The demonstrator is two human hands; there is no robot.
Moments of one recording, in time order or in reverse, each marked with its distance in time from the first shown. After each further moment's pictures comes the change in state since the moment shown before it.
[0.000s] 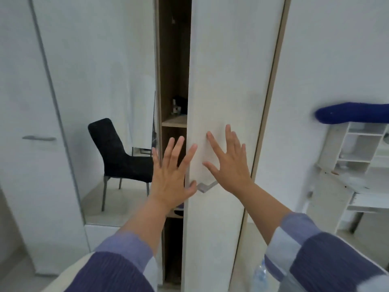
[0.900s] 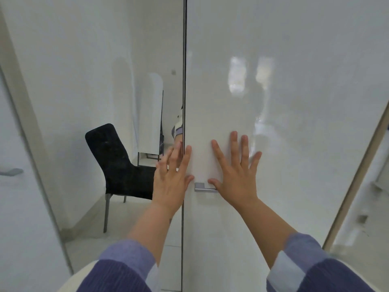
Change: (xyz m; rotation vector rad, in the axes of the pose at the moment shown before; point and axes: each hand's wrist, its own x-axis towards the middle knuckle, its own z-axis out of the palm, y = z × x) left_hand 0.126 -0.210 0.222 0.020 0.052 -0.118; right_hand 0.202 -0.018 0.225 -0.203 0.056 0.041
